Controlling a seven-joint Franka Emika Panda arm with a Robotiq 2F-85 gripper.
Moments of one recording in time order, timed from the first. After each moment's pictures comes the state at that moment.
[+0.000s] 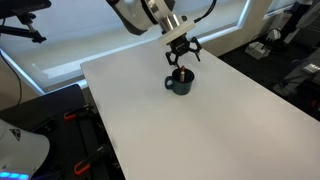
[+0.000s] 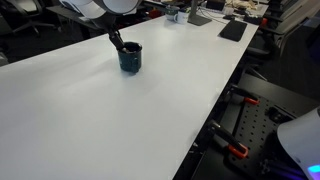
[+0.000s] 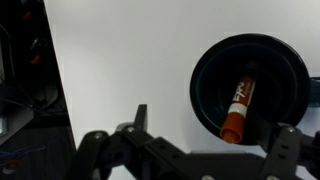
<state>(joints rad) 0.16 0.59 0.01 -1.86 -1.00 2.32 -0.11</state>
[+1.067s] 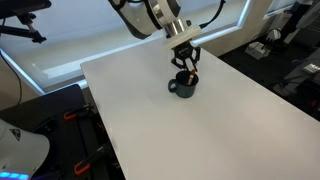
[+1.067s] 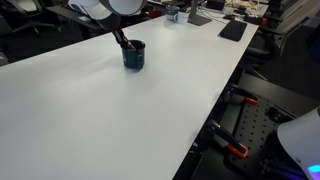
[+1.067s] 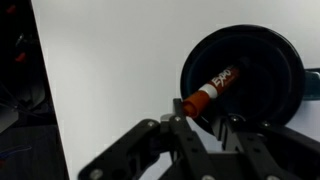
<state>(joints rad) 0.10 0.61 0.02 -1.85 -0.99 2.36 -0.18</state>
